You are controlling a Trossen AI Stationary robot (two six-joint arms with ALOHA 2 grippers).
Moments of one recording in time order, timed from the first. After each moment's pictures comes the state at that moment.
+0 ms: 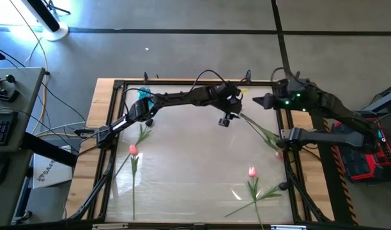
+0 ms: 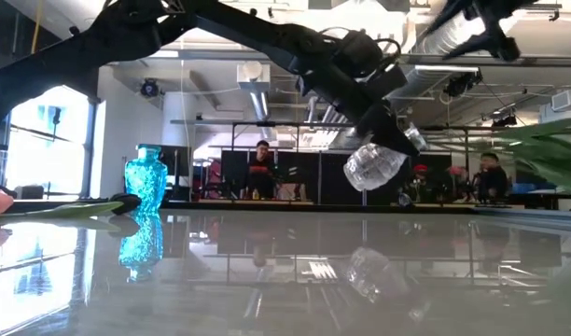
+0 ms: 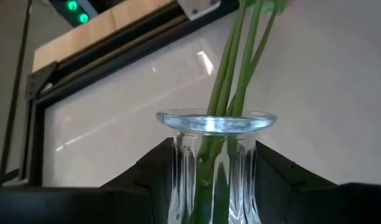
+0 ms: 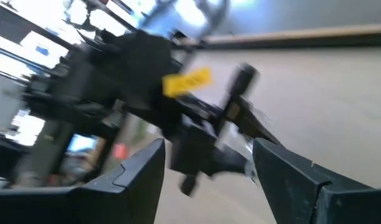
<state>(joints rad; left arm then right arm) 0.26 2.50 2.28 -0.48 0.25 0.65 -0.42 0.71 0.98 -0.77 0.04 0.87</state>
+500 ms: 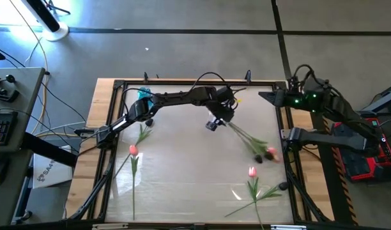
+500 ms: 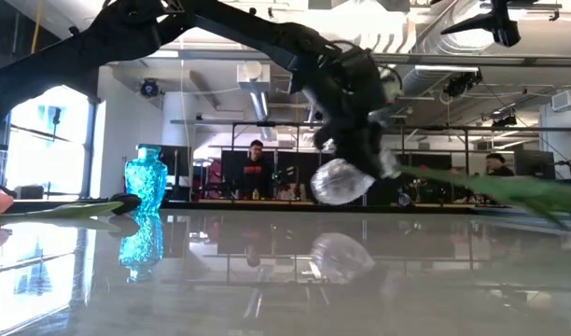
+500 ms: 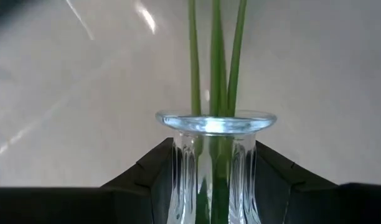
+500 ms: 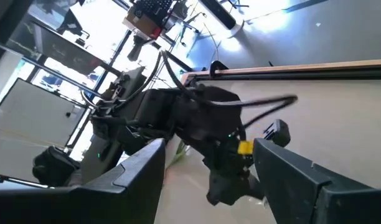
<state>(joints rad) 0.27 2.49 2.28 -0.83 0.29 0.90 -0.43 0.63 0.98 -0.67 0.02 0.89</state>
